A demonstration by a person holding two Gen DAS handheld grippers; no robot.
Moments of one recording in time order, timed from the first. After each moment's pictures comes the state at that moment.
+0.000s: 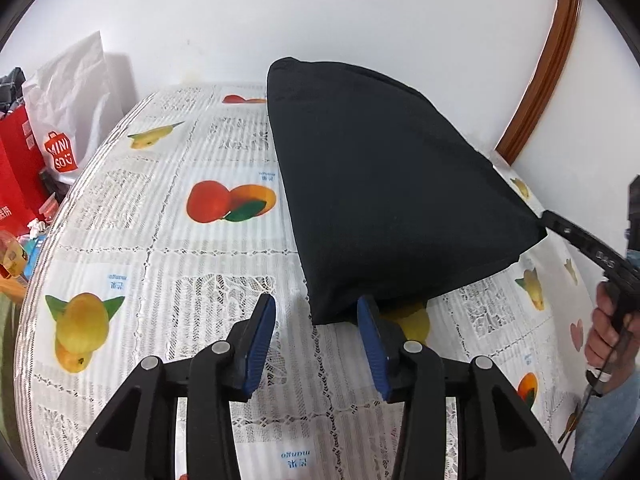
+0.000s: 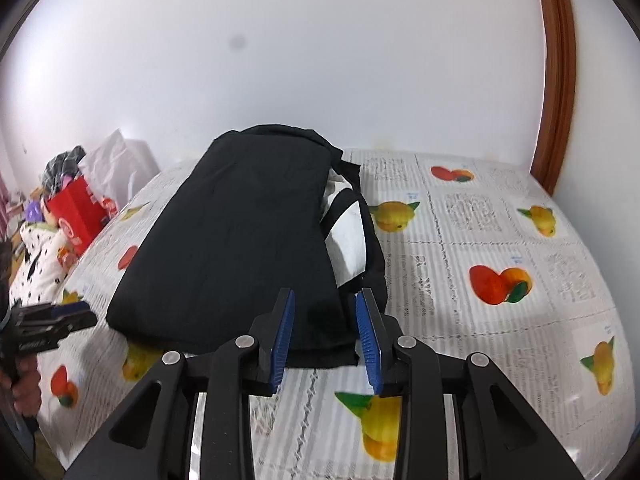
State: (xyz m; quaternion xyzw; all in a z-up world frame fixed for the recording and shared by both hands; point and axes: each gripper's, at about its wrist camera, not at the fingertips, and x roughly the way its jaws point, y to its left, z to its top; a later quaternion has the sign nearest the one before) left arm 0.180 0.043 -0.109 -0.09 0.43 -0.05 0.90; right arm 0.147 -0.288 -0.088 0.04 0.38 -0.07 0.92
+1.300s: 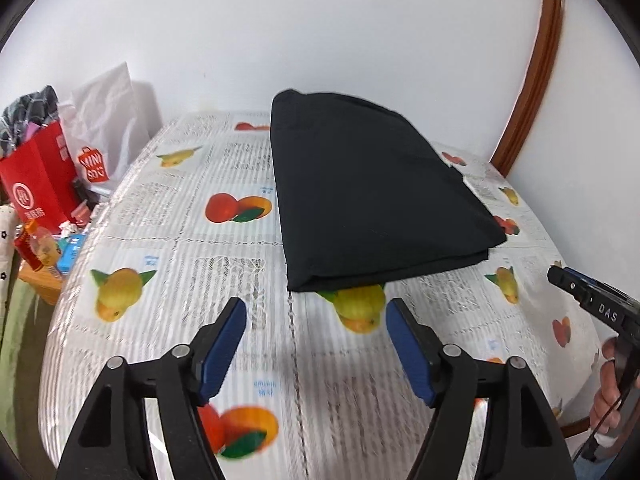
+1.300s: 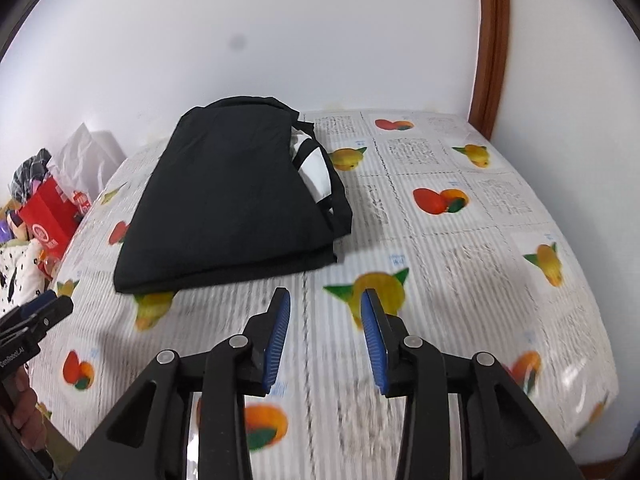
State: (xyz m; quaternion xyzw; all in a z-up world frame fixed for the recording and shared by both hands) left arm 0.111 0.011 -0.067 -0.07 0.39 -0.01 0.92; right arm 0.053 -0.238 -0.055 0.05 0.42 -0.17 0.89
